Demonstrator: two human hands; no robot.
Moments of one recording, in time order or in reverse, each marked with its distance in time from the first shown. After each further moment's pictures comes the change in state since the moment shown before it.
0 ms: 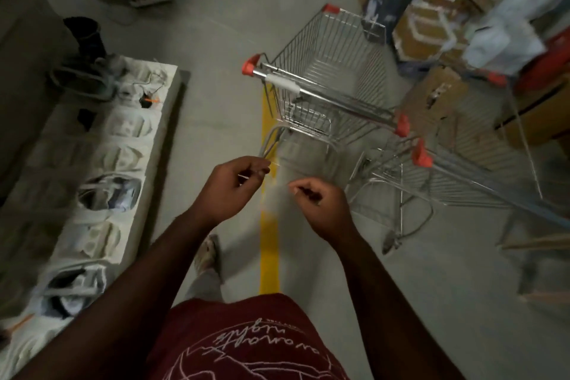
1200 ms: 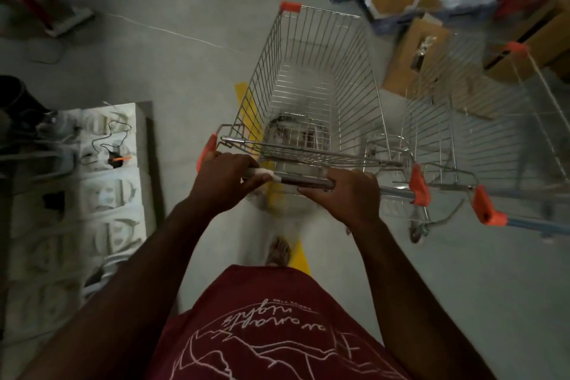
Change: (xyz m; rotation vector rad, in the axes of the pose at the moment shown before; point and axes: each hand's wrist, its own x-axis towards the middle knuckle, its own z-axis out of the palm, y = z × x) left_hand 0.339 -0.092 -0.102 0.858 -0.235 0.347; right_hand 0.279 0.025 0.032 -0.931 0.225 0.218
